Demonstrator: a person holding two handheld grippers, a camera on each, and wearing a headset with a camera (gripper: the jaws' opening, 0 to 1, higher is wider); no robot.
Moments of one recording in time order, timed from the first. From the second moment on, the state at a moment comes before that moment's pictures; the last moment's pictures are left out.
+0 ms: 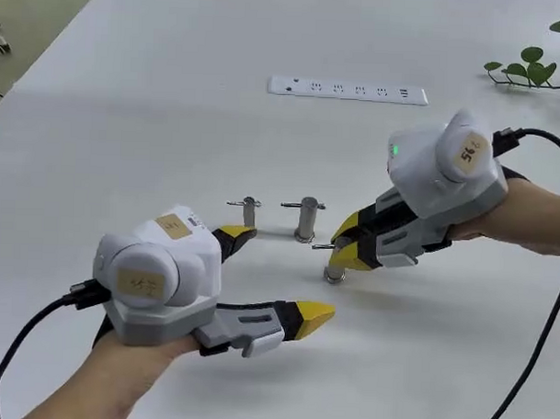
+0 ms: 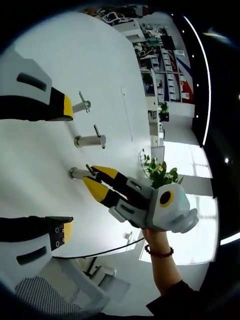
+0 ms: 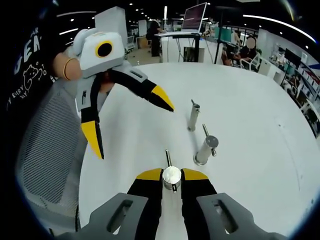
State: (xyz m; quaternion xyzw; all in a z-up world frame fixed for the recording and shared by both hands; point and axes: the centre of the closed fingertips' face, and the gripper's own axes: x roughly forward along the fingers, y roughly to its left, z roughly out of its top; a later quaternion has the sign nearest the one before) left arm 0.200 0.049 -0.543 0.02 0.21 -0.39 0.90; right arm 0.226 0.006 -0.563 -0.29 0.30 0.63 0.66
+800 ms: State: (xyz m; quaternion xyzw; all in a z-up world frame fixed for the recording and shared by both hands) left arm 0.201 0.085 -0.534 0.03 0.20 -0.35 0.91; right arm 0.251 -0.015 -0.560 -0.31 0.30 0.60 0.68
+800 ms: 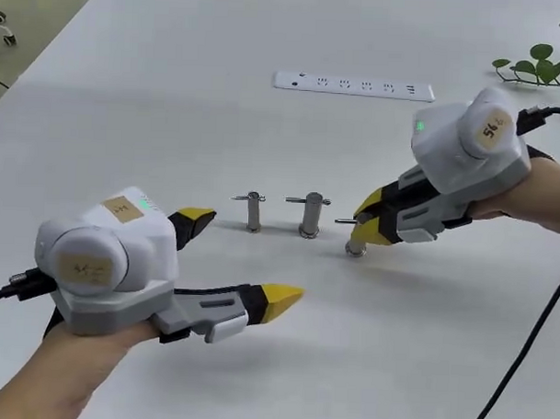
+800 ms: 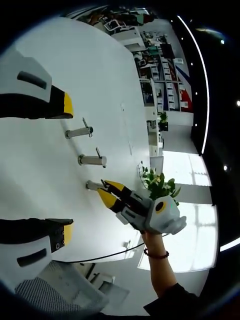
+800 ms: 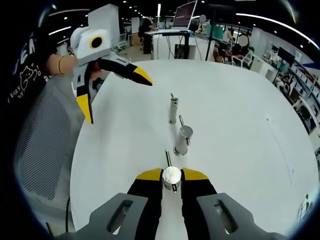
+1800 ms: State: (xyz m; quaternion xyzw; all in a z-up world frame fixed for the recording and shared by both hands) left arm 0.196 0.099 -0.543 0.03 0.21 -0.34 0.92; right arm 0.280 -0.029 -0.566 -0.29 0.31 0.59 0.69
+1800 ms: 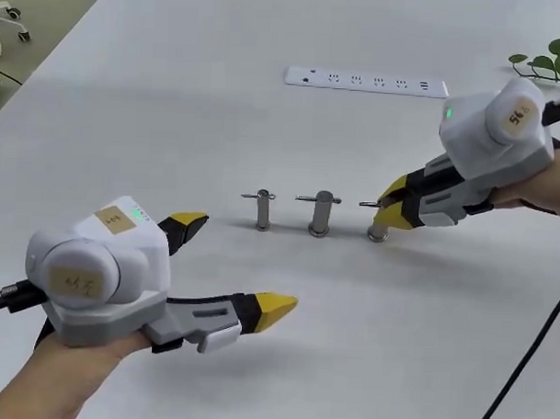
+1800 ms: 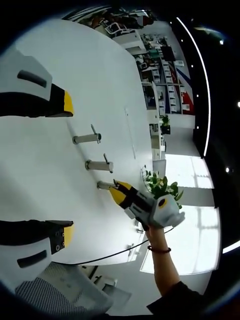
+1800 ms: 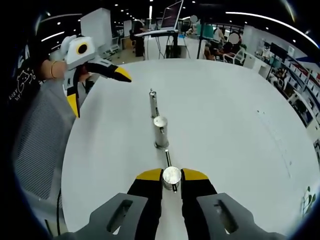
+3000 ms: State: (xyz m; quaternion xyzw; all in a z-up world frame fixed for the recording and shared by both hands) left arm 0.209 0.107 -0.524 0.00 0.21 -0.31 0.93; right arm 0.260 -0.040 -0.533 -0.18 0.33 0.46 0.80
